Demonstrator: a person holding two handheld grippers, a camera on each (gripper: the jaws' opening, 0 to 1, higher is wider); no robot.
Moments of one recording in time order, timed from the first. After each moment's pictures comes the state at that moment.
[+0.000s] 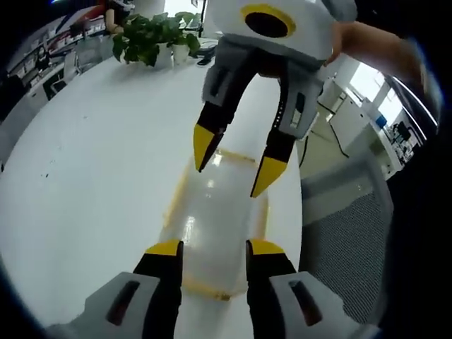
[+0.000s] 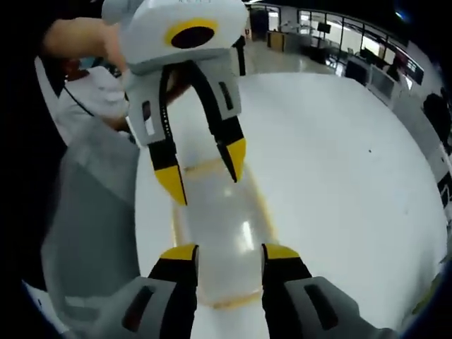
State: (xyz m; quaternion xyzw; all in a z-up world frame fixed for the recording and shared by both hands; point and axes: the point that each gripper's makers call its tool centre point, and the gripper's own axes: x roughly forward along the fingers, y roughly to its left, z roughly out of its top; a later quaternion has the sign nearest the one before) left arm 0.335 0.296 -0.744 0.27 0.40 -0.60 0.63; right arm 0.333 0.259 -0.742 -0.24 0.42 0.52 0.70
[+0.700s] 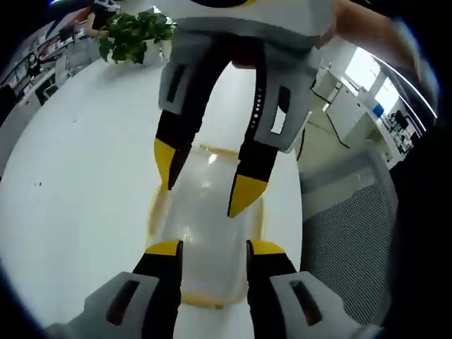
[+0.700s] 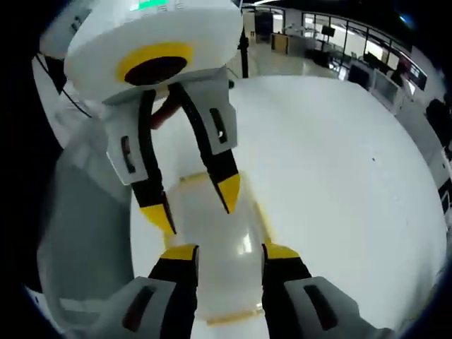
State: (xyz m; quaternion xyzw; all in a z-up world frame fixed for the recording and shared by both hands) left arm 0.325 0.287 -0.753 0.30 0.40 -0.61 0.62; right arm 0.348 0.274 -0.748 -0.25 0.41 0.52 0.70
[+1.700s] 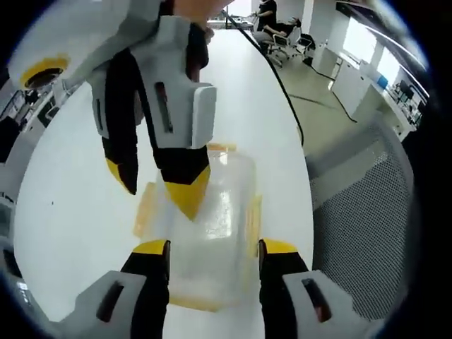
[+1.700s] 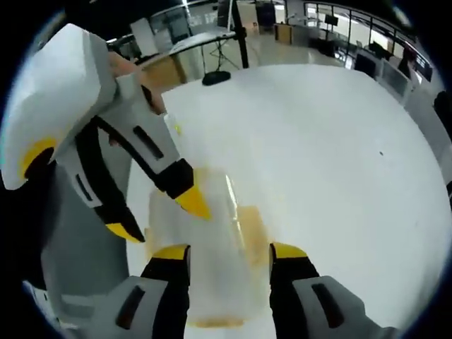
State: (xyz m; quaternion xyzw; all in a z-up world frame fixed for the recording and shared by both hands) left arm 0.313 0.285 -0.761 0.38 0.35 -0.59 0.62; right arm 0.371 0.276 -0.756 -0.23 0.45 0.54 0.67
